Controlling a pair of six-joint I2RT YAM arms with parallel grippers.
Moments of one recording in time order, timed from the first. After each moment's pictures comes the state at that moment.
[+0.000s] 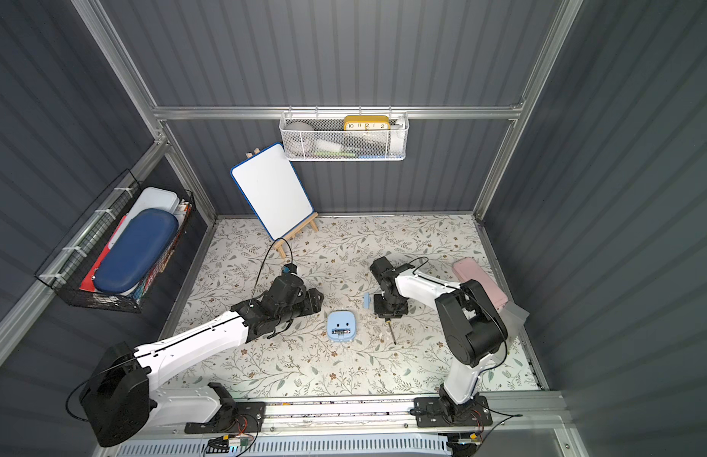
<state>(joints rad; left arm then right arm) -0.75 1.30 0.78 -0.25 -0.12 -0.72 0.48 1.76 1.07 -0.78 -0.05 0.47</state>
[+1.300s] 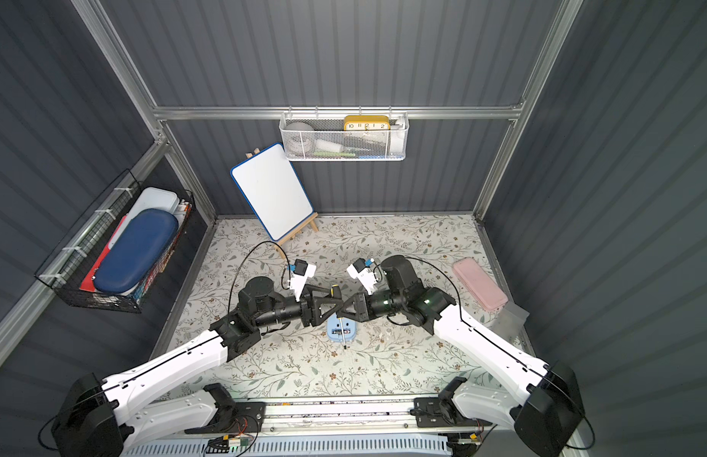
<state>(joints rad) -0.75 1.09 0.65 0.26 0.55 -0.46 0.64 1.16 0.92 -0.38 -0.76 0.57</state>
